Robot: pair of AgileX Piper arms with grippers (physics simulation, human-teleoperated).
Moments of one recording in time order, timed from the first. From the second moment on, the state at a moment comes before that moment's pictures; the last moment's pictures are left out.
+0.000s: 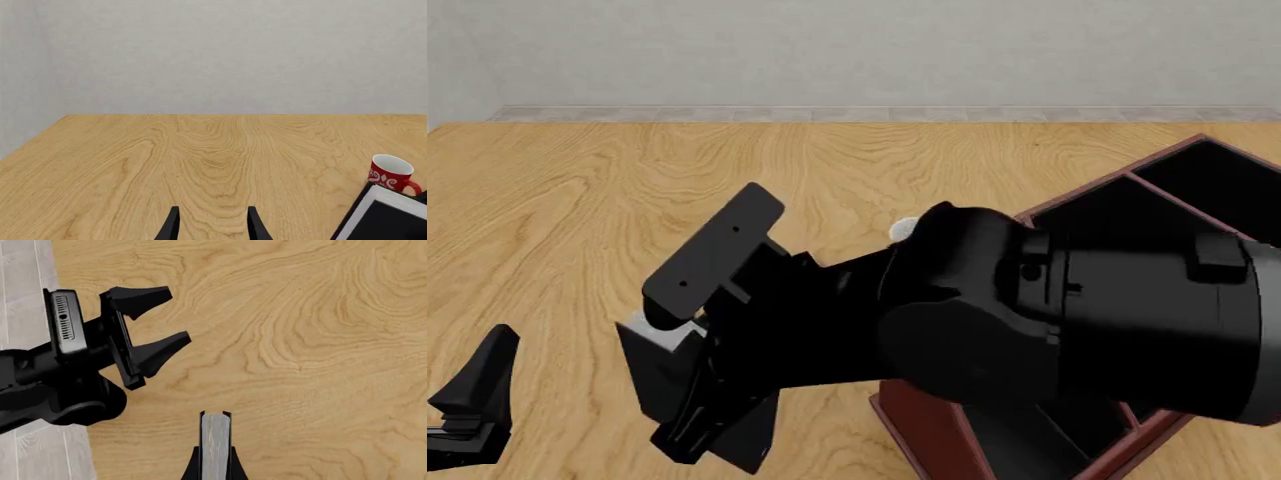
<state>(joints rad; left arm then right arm) 0.00 0.01 0.00 0.00 0.00 1.19 1.53 -1.20 0.42 0.02</state>
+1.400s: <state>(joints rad) 0.00 0.01 0.00 0.00 0.00 1.24 1.11 -1.30 0.77 0.01</state>
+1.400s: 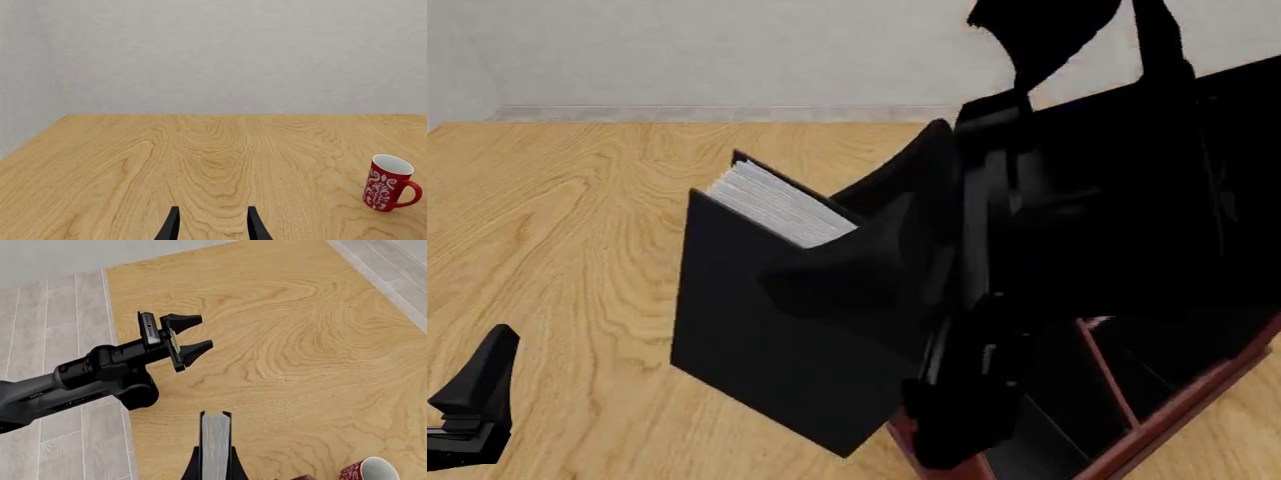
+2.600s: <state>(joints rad) 0.00 0.01 0.00 0.00 0.00 0.85 0.94 -1.52 1.00 -0.09</state>
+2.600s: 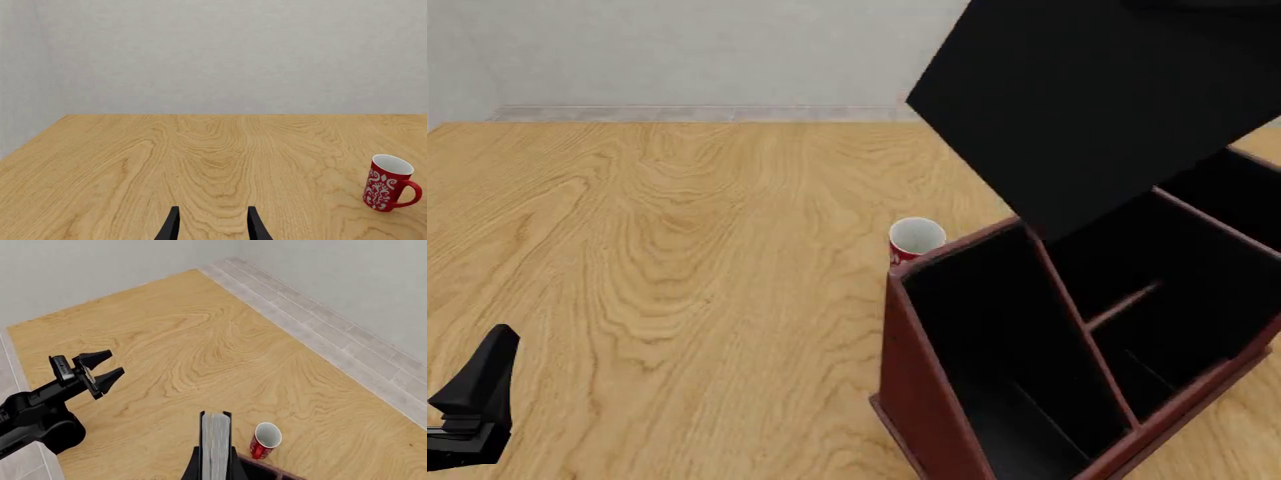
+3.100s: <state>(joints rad) 0.00 0.01 0.00 0.00 0.00 0.71 0.83 -1.47 1.07 -0.11</state>
